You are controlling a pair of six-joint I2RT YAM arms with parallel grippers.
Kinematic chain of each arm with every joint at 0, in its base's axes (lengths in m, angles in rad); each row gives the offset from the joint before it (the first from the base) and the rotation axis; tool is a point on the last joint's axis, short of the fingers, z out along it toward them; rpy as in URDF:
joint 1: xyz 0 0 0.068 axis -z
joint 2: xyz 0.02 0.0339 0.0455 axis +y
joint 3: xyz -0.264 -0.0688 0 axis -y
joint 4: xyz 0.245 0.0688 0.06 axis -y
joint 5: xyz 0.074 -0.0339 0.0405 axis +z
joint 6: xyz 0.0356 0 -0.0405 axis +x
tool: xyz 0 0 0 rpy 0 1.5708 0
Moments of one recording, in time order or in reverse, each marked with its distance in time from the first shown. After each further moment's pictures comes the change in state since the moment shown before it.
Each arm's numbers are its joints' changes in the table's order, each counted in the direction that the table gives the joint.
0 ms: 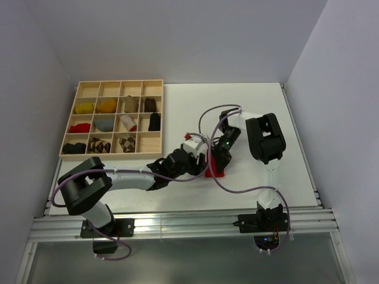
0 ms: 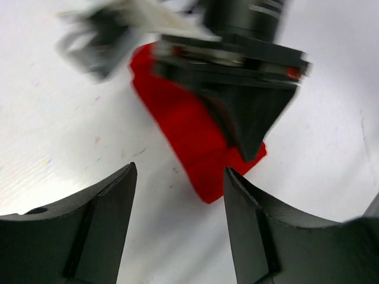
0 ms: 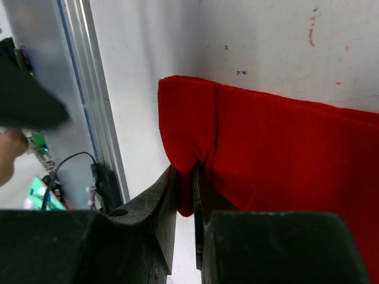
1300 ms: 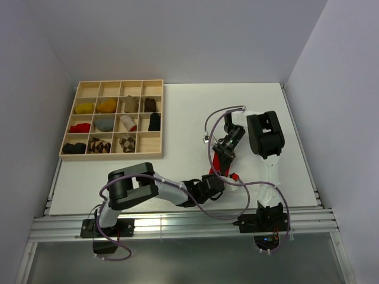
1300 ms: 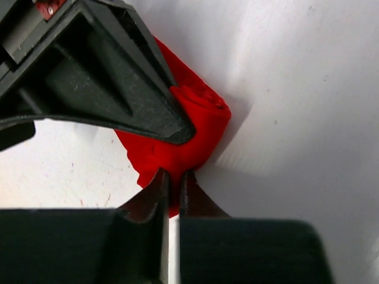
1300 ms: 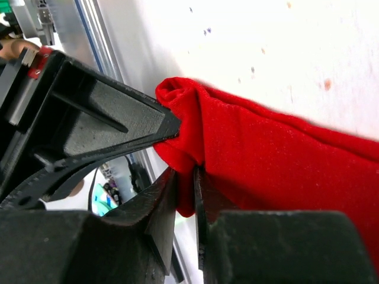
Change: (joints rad) left arm 0.322 0.424 0.261 0.030 0.346 0.746; right arm 0.073 0.108 0.061 -0.085 0.010 0.127
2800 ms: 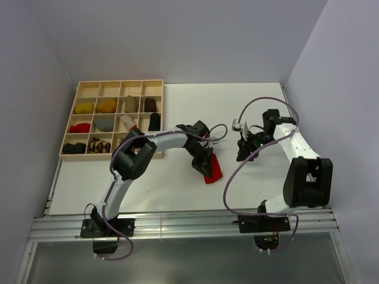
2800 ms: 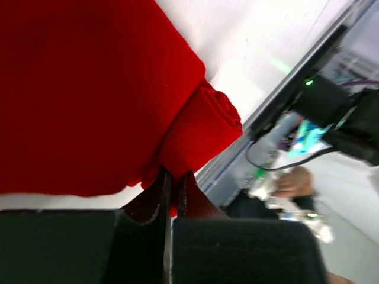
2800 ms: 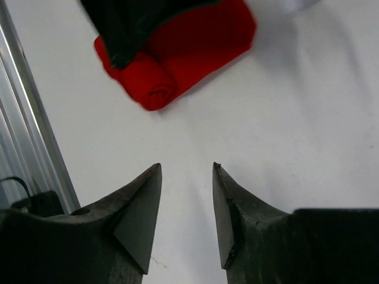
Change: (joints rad) left arm -0.504 0.222 0.629 -1.144 -1.279 -0.881; right arm 0.294 -0.776 -0.421 0.415 0.045 -0.072
